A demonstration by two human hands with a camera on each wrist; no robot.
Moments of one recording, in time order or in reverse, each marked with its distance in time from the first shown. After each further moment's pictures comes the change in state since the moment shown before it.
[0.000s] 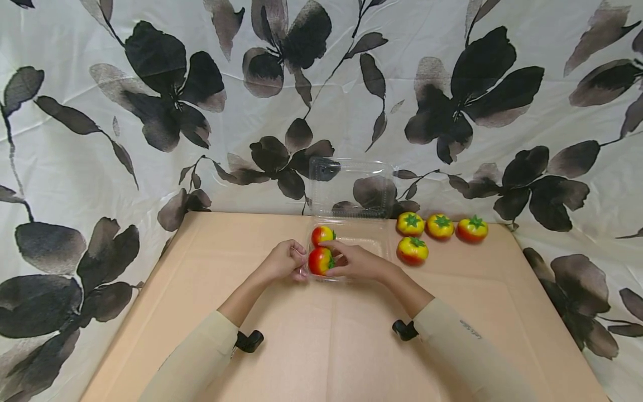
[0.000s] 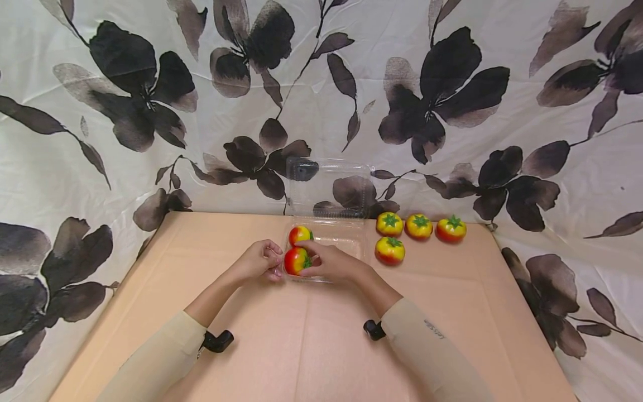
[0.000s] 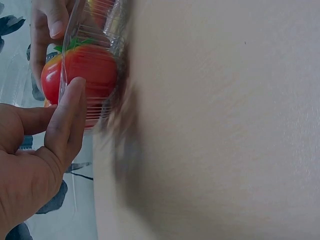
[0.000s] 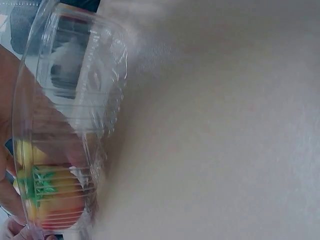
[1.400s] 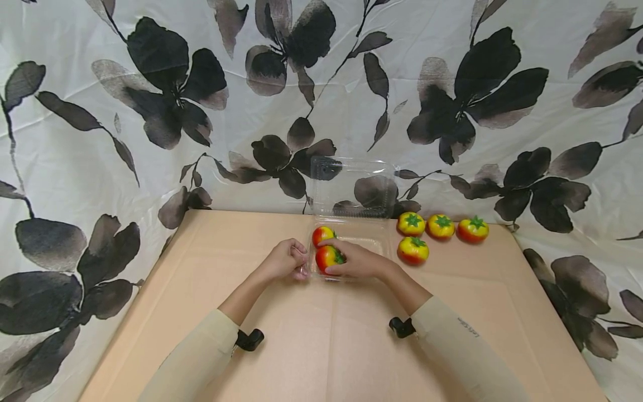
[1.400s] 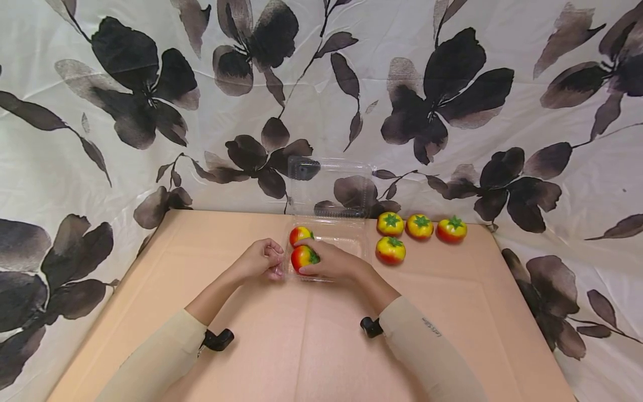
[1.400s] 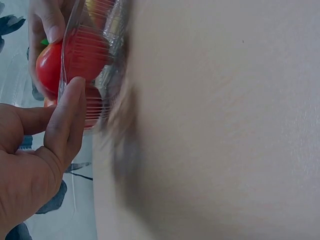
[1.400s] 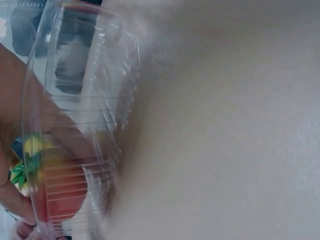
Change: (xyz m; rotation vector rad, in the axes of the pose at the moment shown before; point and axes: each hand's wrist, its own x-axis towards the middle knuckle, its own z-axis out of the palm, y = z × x) left_hand 0.002 -0.003 -0.001 -0.024 0.004 -0.003; right_hand 0.006 -0.005 -0.001 -0.018 -0.002 0.009
